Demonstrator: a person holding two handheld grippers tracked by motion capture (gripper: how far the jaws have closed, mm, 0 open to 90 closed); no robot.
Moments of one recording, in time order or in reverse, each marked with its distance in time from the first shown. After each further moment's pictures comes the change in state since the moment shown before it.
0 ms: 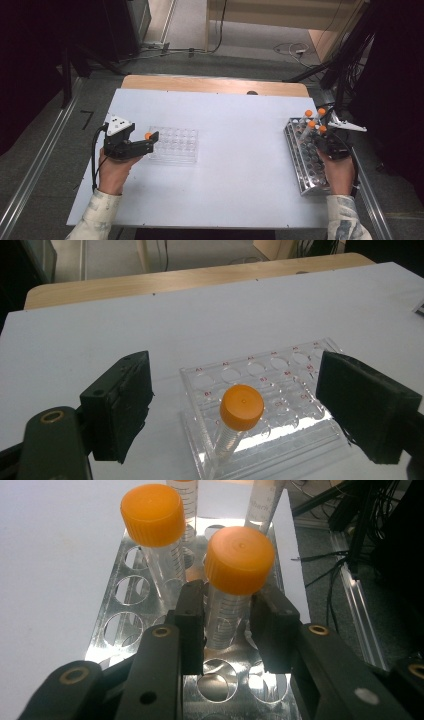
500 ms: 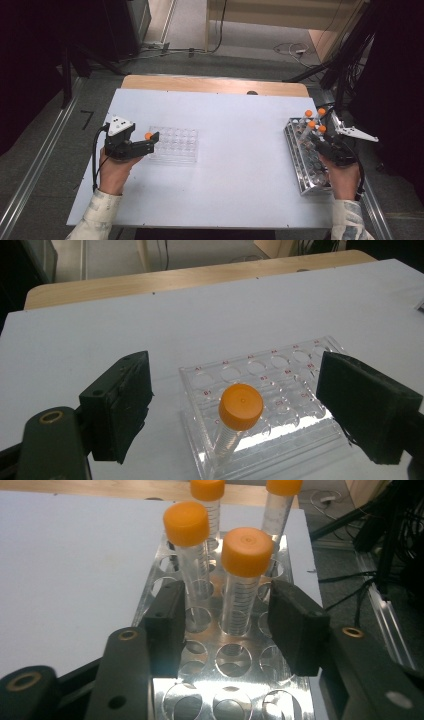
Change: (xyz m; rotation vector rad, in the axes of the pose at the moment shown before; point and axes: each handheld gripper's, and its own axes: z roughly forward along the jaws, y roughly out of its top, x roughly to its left) left arm -0.001 0.000 0.001 0.004 0.006 0.007; right arm -0.007 -0.014 -0.019 -0.105 0.099 0.024
